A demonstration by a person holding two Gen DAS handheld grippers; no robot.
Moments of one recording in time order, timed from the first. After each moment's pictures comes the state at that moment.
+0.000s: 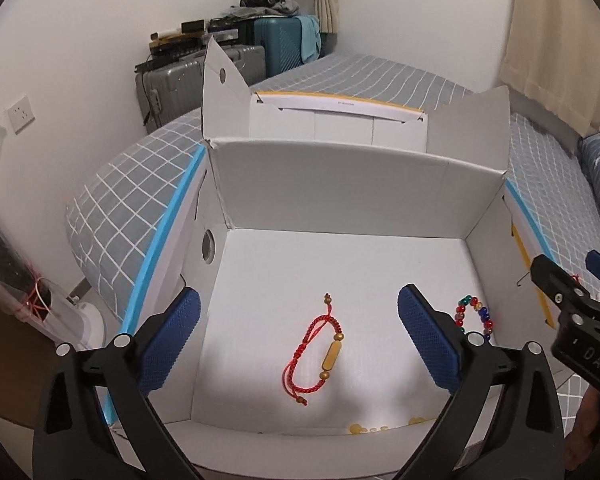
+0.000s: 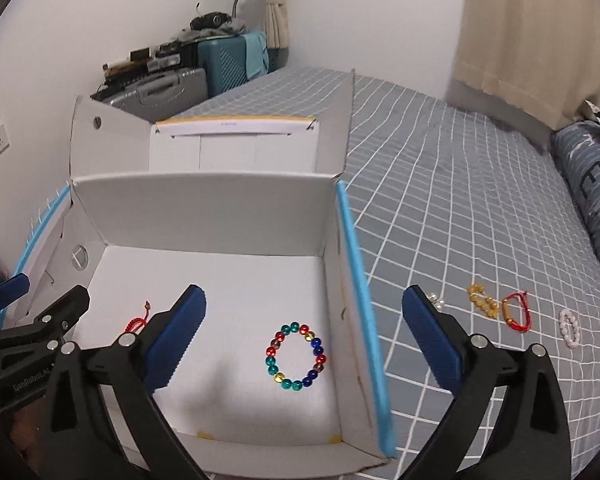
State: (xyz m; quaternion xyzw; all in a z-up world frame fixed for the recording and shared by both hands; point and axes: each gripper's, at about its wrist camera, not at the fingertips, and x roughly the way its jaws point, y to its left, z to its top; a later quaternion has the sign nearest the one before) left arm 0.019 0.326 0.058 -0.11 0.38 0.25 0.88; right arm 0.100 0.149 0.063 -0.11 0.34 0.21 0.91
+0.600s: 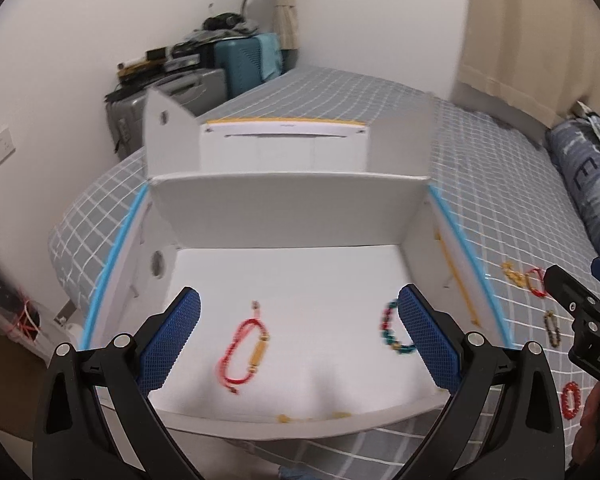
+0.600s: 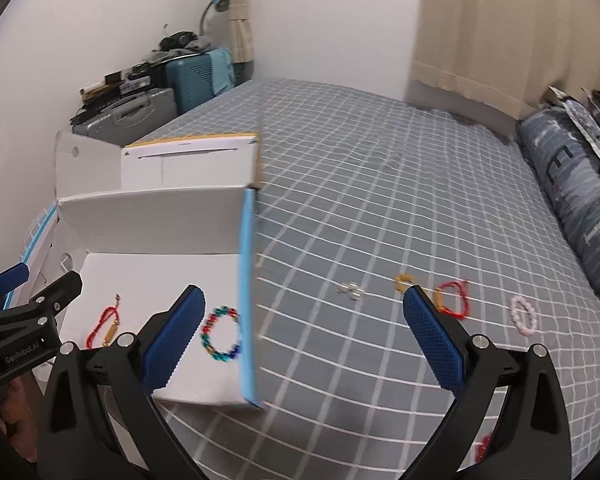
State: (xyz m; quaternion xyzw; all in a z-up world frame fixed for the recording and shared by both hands) left arm 0.033 0.253 0.089 -0.09 0.36 0.20 0.91; right arm 0.097 0.052 0.097 -0.08 0.34 0.17 0.92
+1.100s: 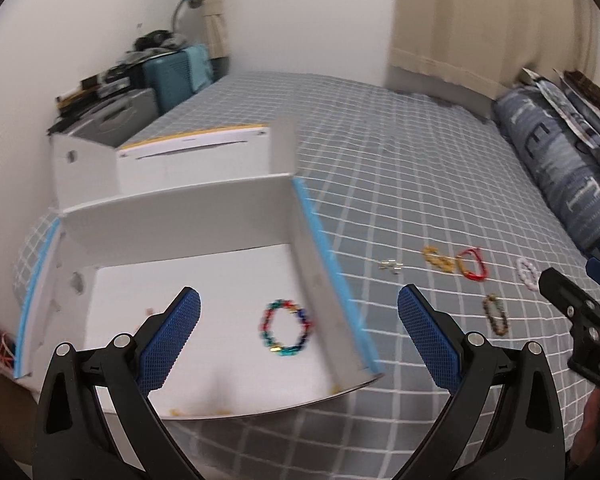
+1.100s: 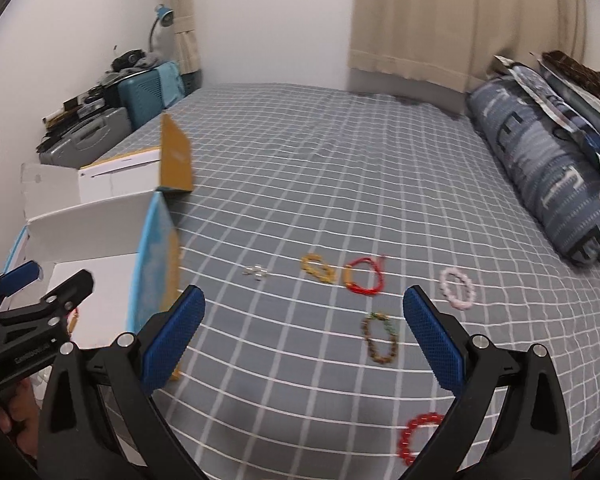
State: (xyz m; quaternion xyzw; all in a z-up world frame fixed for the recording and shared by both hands) left arm 0.081 0.142 0.095 -0.05 0.37 0.12 0.92; right arm 0.102 -0.067 0.105 -0.05 0.35 0.11 0.93
